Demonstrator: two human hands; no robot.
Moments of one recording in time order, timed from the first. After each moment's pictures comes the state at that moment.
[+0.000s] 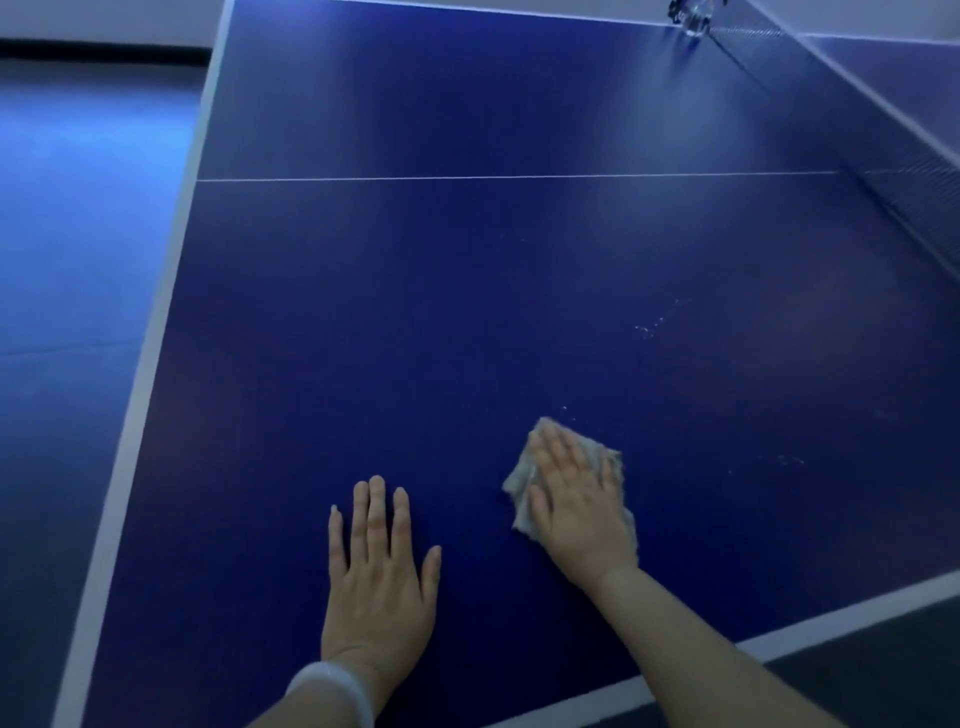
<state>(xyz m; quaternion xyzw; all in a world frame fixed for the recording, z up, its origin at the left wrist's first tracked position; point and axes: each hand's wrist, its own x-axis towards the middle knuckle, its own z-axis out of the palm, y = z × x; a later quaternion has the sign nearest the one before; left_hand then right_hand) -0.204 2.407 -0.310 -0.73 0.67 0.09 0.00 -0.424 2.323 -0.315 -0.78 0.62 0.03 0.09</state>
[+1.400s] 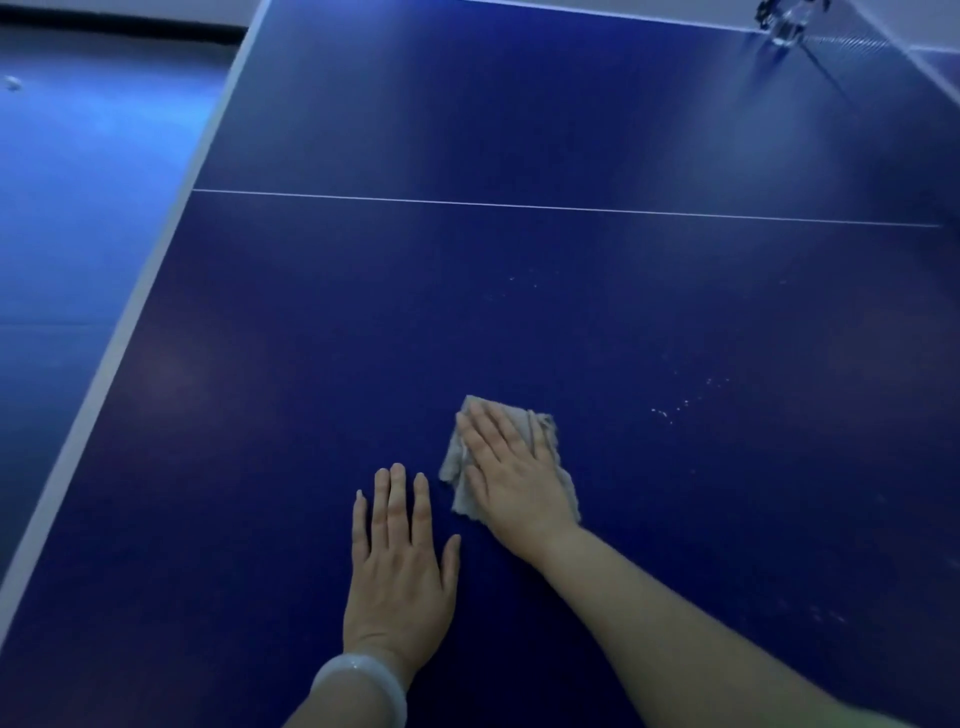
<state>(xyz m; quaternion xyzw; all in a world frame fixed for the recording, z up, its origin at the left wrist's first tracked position) -0.269 2.289 -0.318 -0.77 0.63 0.08 -0.02 -0.398 2.171 -0.318 -0.88 0.46 0.03 0.09</state>
